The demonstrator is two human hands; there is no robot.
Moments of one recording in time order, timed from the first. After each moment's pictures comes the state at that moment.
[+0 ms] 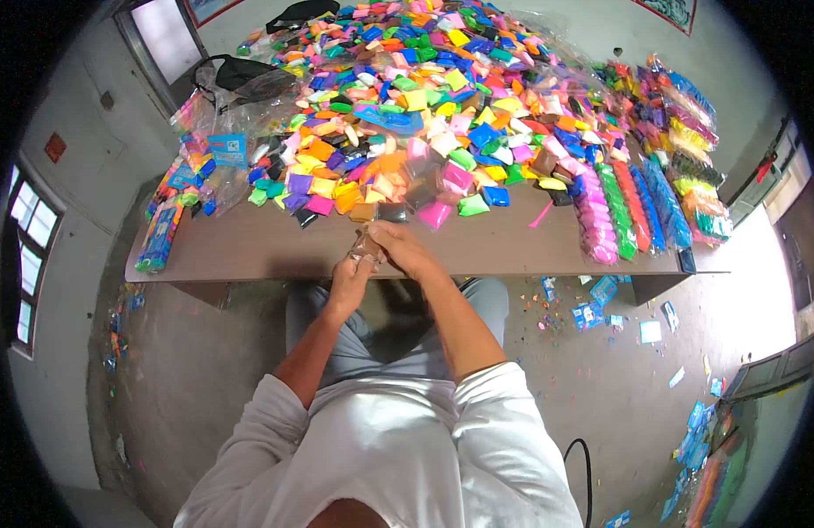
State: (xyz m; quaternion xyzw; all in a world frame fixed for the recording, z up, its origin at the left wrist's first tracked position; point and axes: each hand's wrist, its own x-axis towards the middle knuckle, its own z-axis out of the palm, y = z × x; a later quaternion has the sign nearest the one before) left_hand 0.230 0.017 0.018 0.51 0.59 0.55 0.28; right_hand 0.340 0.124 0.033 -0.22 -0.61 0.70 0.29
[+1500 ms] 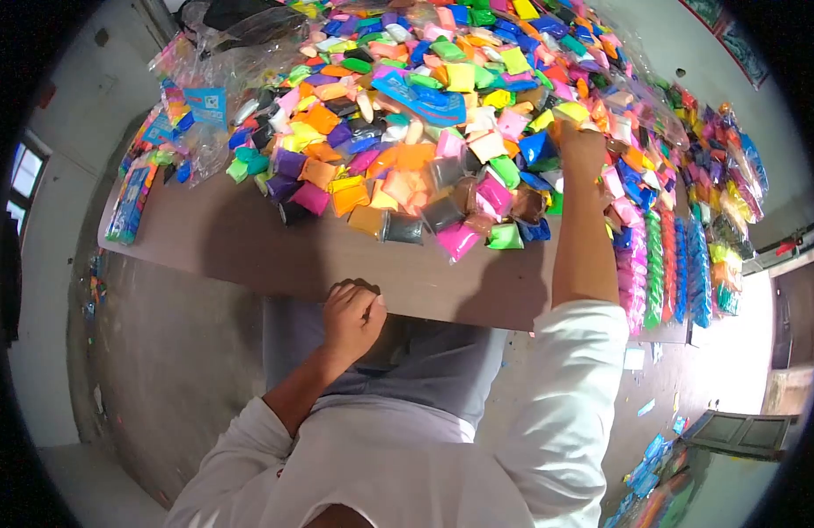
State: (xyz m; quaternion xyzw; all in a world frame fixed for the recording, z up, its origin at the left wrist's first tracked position) left_hand 0.240 0.026 0.019 0.62 0.64 0.45 -0.03; right_hand 0.446 0.432 0.100 -0.64 -0.69 0.04 0.34
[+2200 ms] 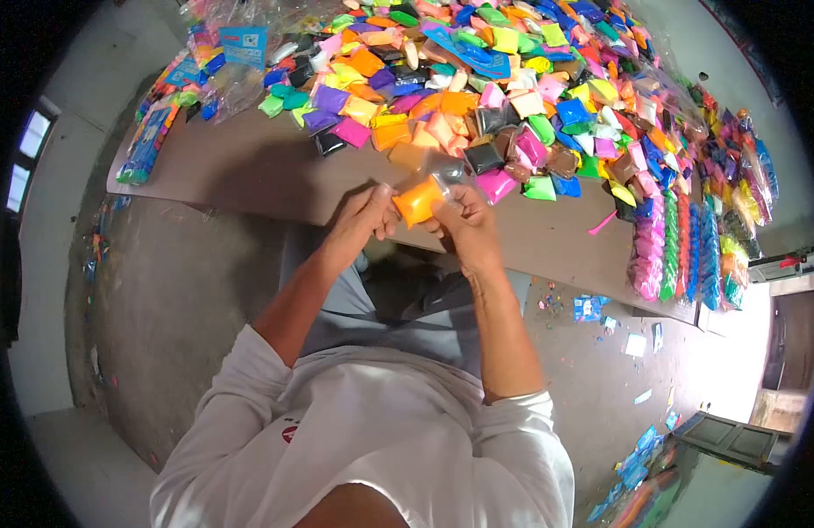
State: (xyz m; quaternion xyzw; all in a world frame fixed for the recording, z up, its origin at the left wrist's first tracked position) left_hand 0.188 0.022 0.049 0.40 0.57 0.53 0.48; right_hand 0.356 0.113 0.044 -0.29 -0.48 0.75 0.36
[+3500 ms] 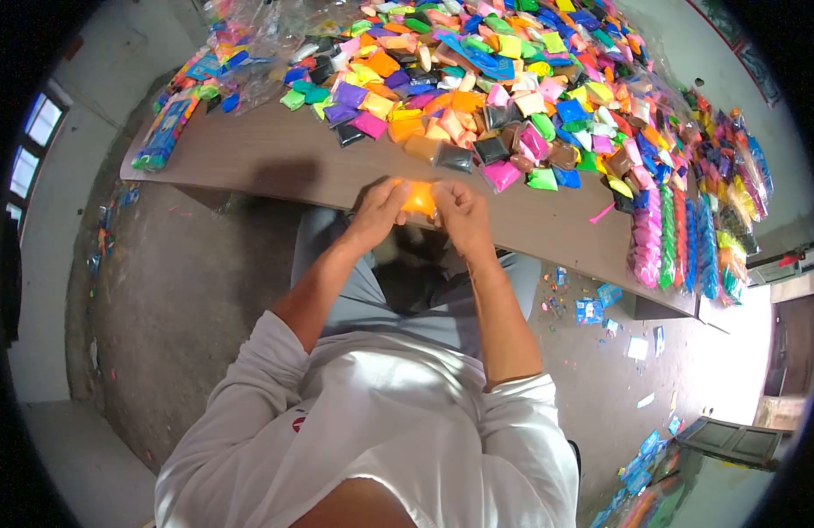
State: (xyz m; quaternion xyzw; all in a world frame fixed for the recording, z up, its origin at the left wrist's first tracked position) left_hand 0.198 0.019 0.021 0.47 0.57 0.57 0.36; right_hand 0.345 0.102 0.020 -0.30 -0.59 0.66 0.35
